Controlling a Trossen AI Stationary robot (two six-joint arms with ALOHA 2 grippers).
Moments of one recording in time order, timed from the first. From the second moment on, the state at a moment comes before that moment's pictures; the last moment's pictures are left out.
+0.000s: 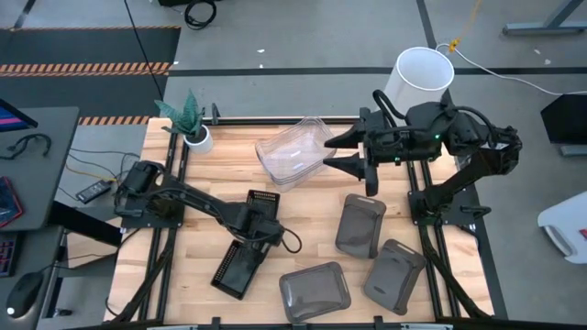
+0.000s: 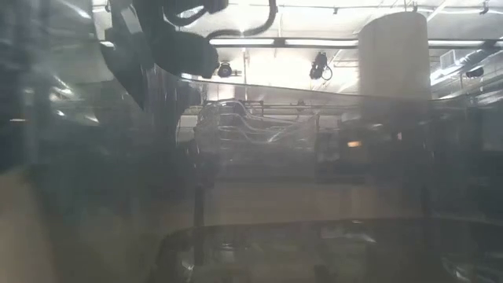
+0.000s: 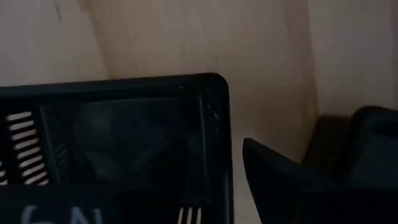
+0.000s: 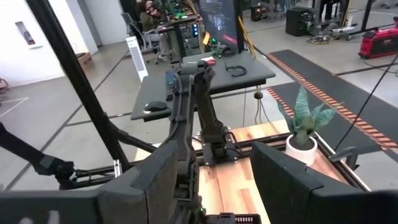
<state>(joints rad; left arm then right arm) -0.31 1.80 1.20 -0.78 -0.12 -0.06 0.22 1.40 1.92 -0.70 0.23 0.23</state>
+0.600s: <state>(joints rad) -0.30 1.81 1.20 -0.89 -0.10 -0.01 0.24 1.40 1.92 -0.71 0.24 0.23</state>
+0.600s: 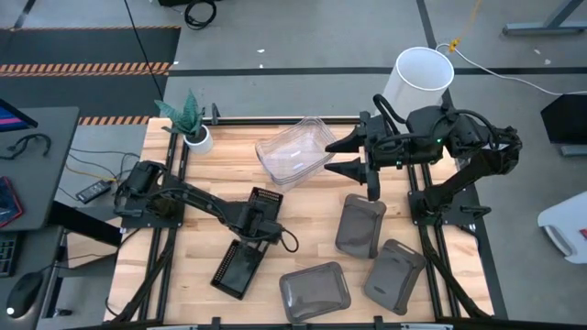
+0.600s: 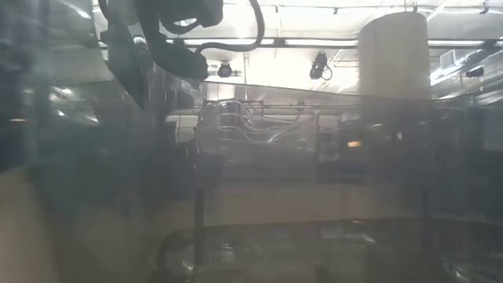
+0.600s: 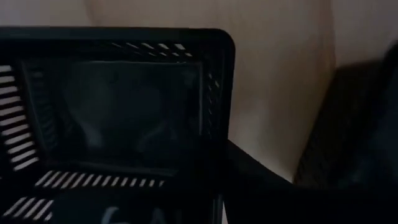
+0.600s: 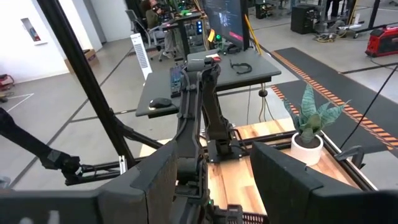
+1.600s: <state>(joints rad) -0.60 1.49 1.44 -1.18 0.16 -0.13 0.24 1.39 1.92 -0.78 0.24 0.21</state>
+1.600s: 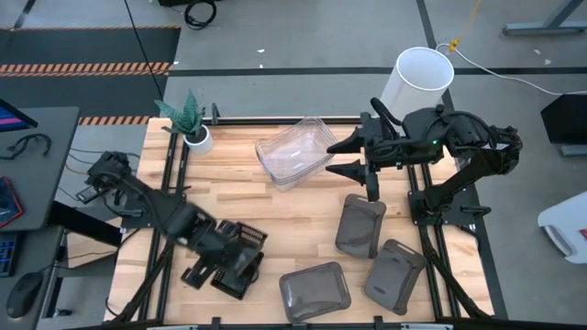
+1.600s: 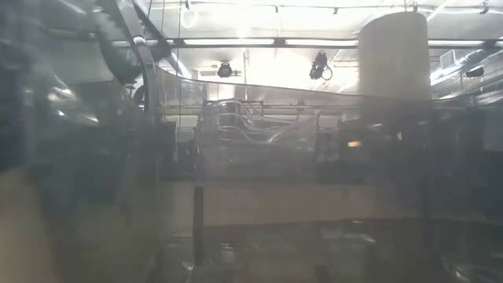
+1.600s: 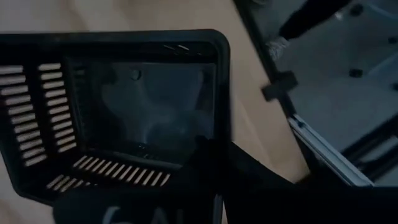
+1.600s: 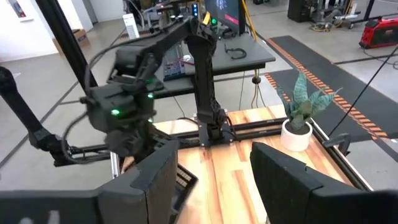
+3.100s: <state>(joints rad) -0.75 1.72 1.41 -1.17 0.01 -0.51 0.23 1.40 1.91 -0.79 0.20 0.21</state>
